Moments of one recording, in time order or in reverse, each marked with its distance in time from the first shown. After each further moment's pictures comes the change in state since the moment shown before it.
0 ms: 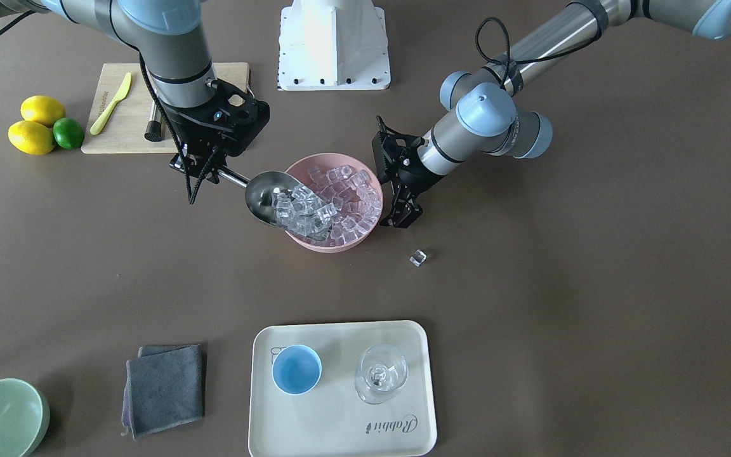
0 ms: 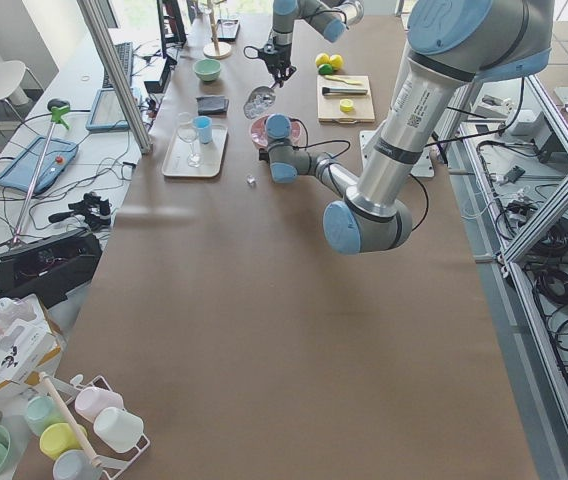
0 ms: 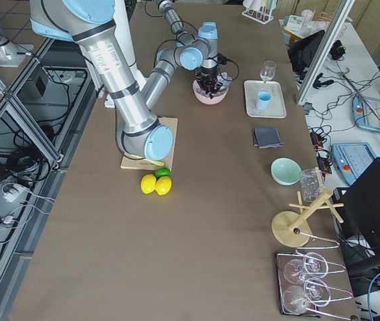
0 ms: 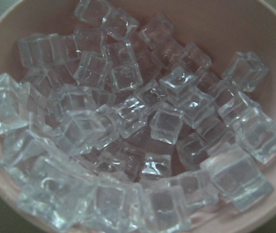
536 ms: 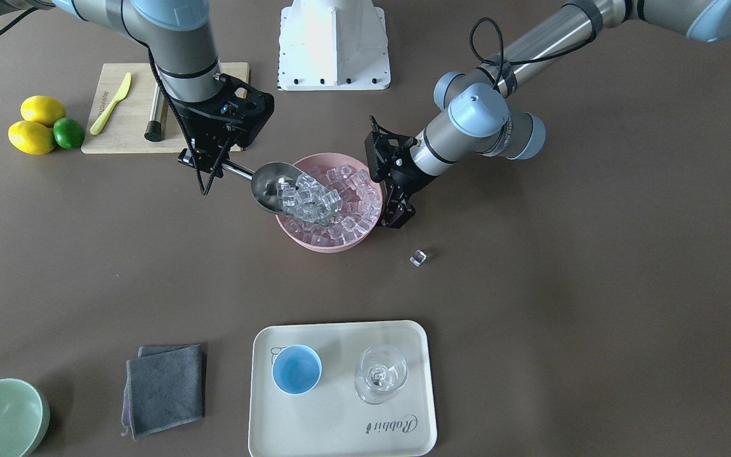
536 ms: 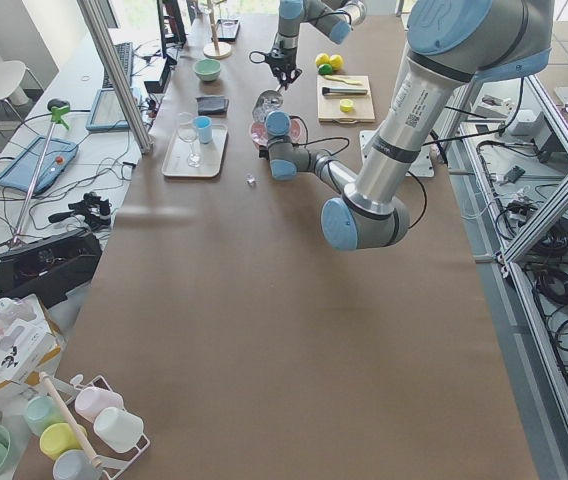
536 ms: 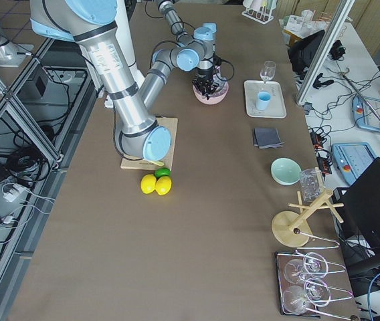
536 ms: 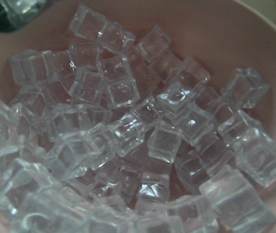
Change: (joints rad) left arm 0.006 -0.026 0.016 0.002 0.000 0.000; right arm -0.041 -0.020 0.025 -0.001 -0.025 -0.060
